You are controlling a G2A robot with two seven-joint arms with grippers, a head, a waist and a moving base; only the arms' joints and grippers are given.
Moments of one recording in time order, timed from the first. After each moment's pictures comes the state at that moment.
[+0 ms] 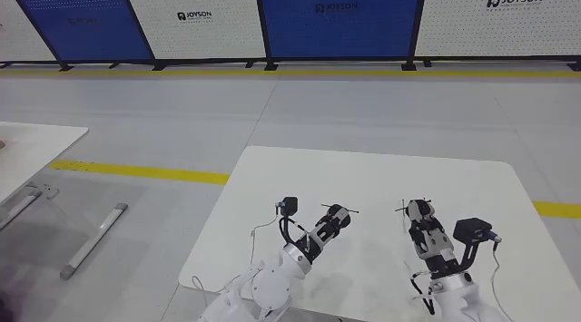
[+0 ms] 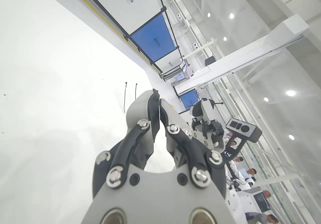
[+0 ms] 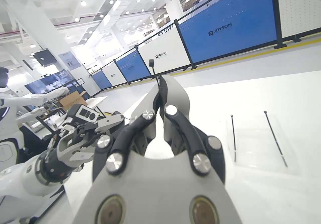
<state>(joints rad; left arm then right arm) 1.45 -1.24 -1.00 -1.63 0.11 -0.15 0.02 -1.54 -1.11 1.12 -1.78 -0.72 -0.08 -0.24</state>
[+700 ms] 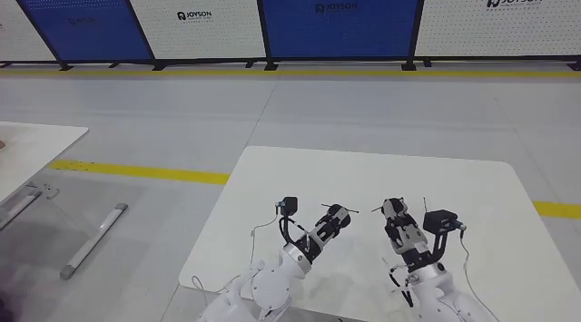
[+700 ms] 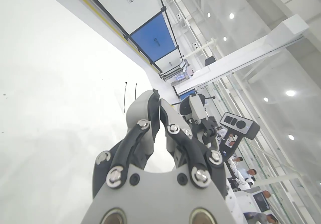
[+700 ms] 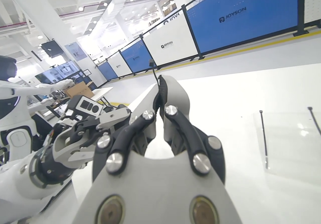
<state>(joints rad) 1.45 -1.24 -1.00 -1.63 0.11 -0.15 0.02 -1.41 -1.17 0.99 -1.65 -0.71 -0.08 -0.19</state>
